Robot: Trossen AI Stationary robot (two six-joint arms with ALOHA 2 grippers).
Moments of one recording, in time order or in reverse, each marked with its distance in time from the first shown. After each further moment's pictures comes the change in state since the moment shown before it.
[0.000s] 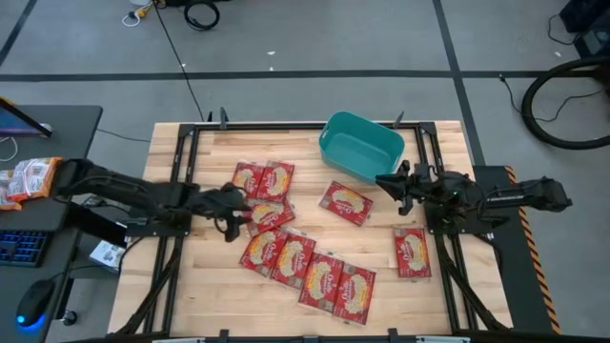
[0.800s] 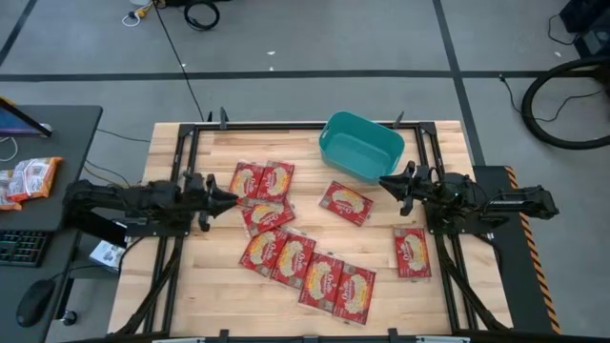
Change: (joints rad) left arm 0.011 -0.767 -0.299 0.240 -0.049 -0.073; right arm -0.008 -0.269 0.000 -0.355 0.055 -0.028
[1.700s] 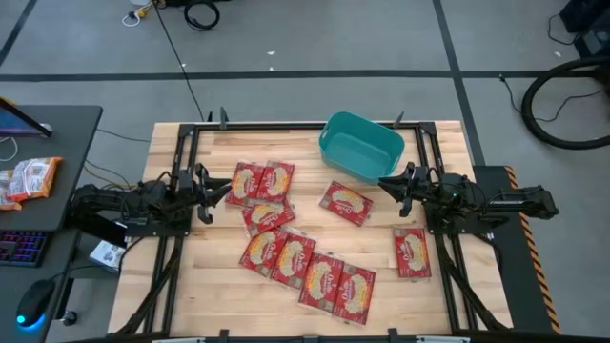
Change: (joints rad) left arm -0.001 -0.158 -0.084 0.175 -0.199 0.314; right arm 0.000 0.000 0.000 -0.053 -0.005 0.000
